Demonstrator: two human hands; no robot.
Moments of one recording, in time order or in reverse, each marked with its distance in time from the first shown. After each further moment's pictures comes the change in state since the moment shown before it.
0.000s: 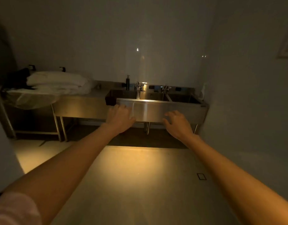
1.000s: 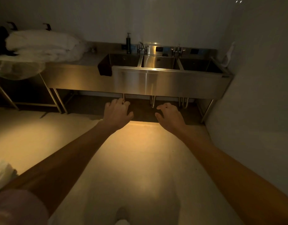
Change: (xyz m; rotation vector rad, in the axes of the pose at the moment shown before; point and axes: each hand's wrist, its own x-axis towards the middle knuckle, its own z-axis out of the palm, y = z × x) left_hand 0.187 0.024 0.217 0.026 -0.219 -0.171; right_hand 0.170 0.172 0.165 0.074 -0.248 -0.004
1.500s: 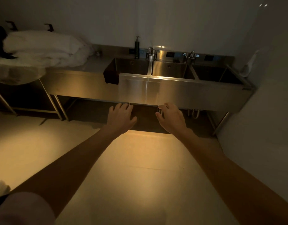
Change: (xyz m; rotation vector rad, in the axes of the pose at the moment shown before) left_hand 0.164 -0.108 0.036 -0.012 -0.019 0.003; right_hand 0.206 -0.028 0.076 -0.050 0.085 -0.014
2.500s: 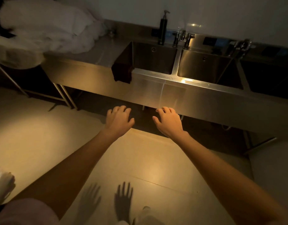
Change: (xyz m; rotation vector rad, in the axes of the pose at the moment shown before) left_hand 0.300 -0.124 0.121 0.027 -0.143 -0.249; right_hand 0.324 0.047 0.185 -0.017 -0.317 -0.106
